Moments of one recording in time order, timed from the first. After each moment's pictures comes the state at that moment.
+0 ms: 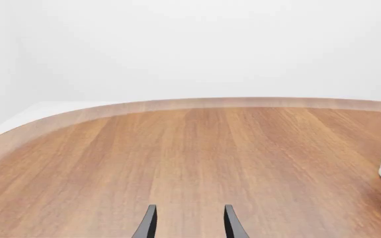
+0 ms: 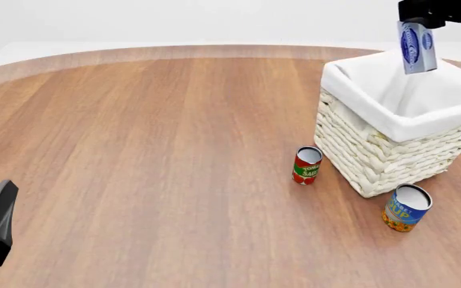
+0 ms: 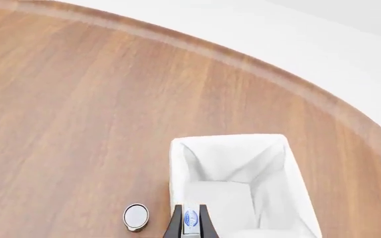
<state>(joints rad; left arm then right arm) 0.00 0.01 0.00 0.00 0.00 0.14 1.24 -1.34 0.68 -0.19</state>
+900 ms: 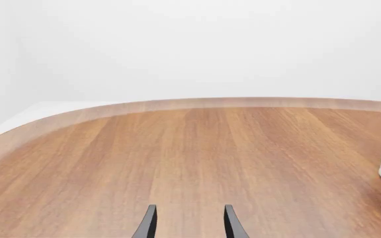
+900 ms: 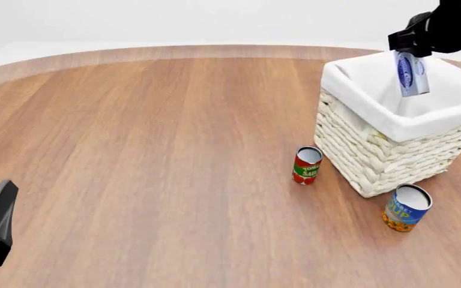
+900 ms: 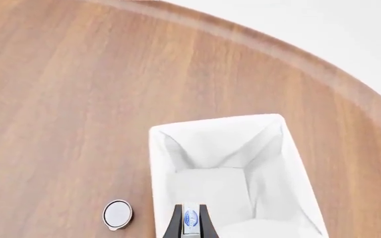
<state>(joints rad) 0.00 0.01 0.00 0.00 0.00 0.06 1.33 -1.27 0.61 -0.19</state>
